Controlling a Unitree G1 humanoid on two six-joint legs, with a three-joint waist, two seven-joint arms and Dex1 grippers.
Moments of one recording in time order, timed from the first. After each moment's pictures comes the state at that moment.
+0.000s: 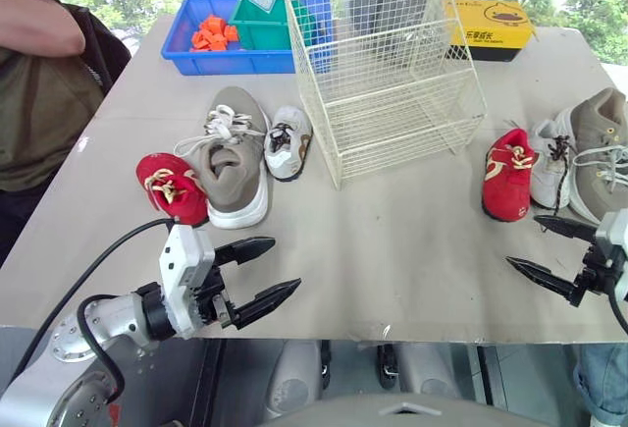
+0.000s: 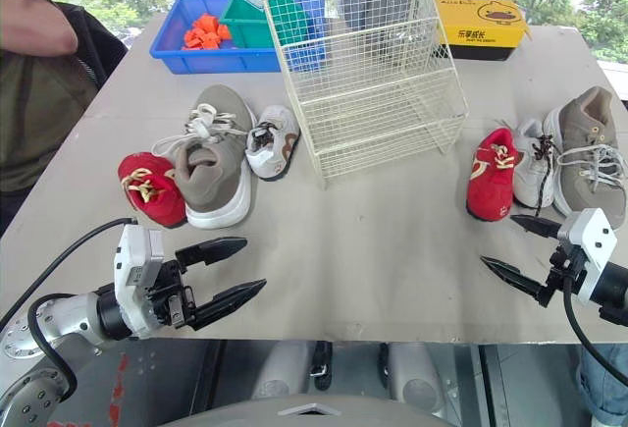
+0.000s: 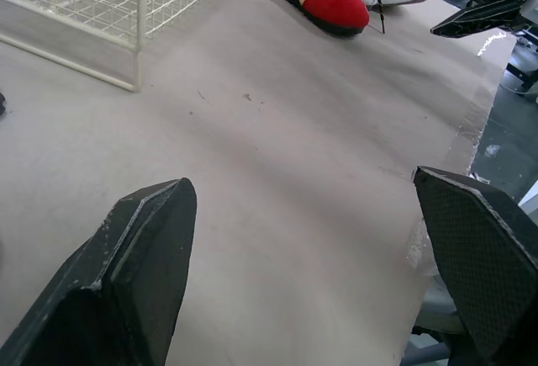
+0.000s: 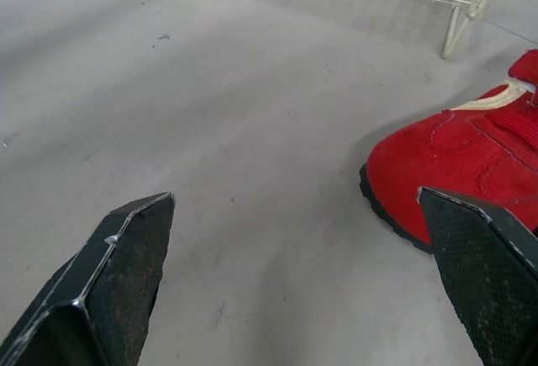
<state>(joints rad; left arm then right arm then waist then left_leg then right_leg) 0.44 0.74 0.35 -0.71 -0.79 0.49 -0.86 0.30 -0.78 -0.47 -0.30 0.51 0.29 1.07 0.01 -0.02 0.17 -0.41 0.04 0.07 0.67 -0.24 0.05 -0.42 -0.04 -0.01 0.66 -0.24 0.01</state>
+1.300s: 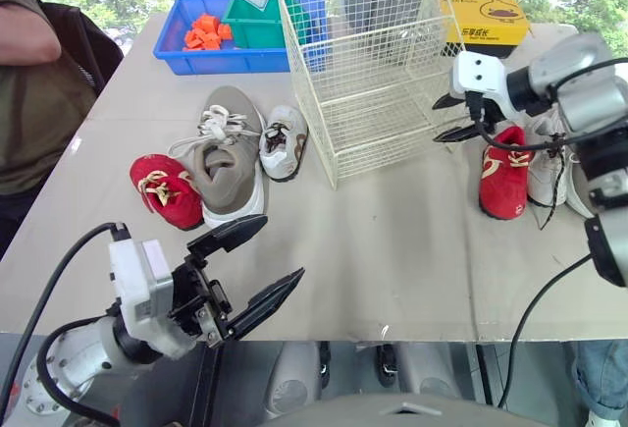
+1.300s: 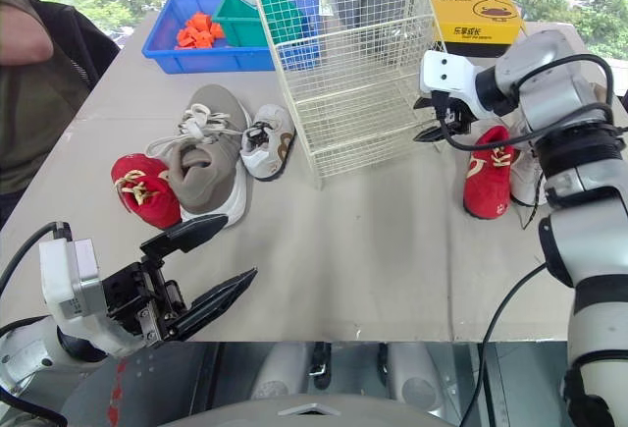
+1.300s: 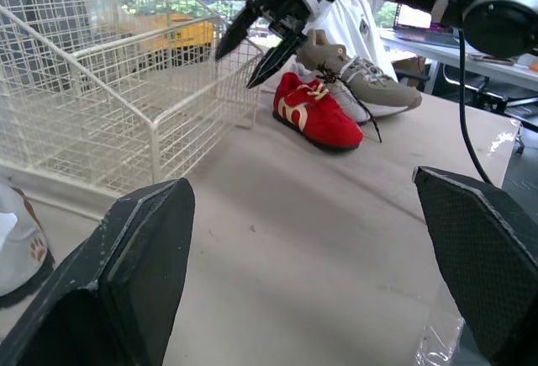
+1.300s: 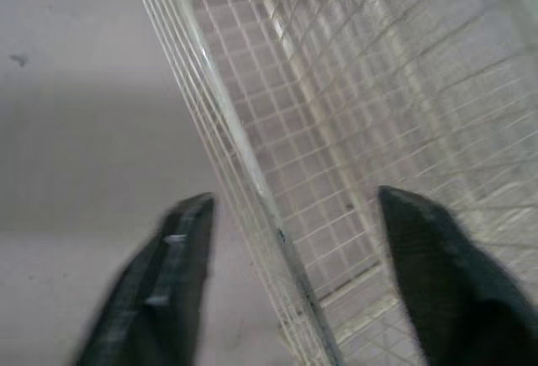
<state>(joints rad) 0.56 0.59 0.44 -0.92 -0.84 0.29 -0.79 -1.25 -0.64 0.40 0.84 -0.09 0.03 1.38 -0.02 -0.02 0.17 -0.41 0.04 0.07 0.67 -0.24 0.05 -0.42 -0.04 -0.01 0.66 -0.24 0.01</state>
